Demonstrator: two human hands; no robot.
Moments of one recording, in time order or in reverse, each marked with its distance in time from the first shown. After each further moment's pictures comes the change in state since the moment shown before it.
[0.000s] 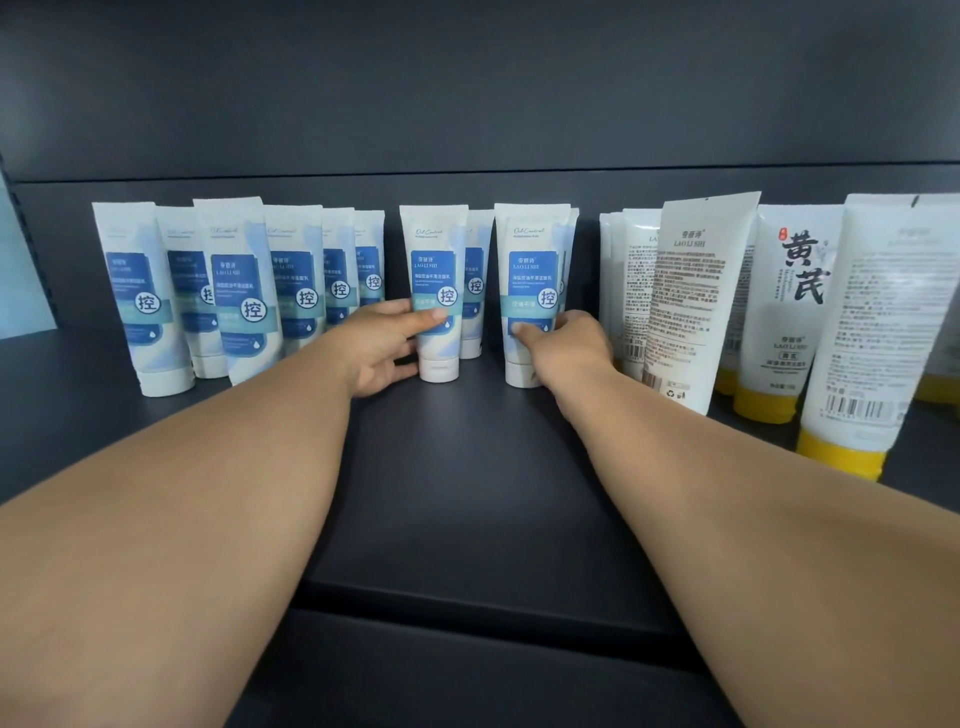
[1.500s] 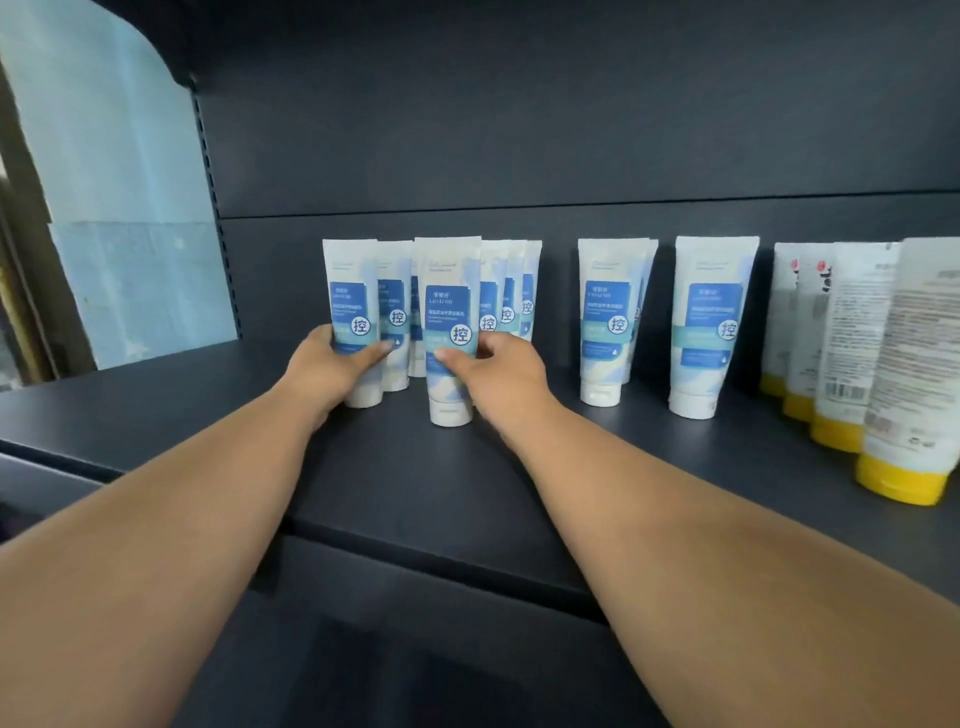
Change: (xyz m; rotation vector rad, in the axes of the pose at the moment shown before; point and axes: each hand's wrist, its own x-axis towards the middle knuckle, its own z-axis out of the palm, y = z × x) left_hand -0.032 -0.009 -0.191 0.422 0.509 0.252; right_hand -0.088 -0.073 0.139 0.092 -0.367 -0.257
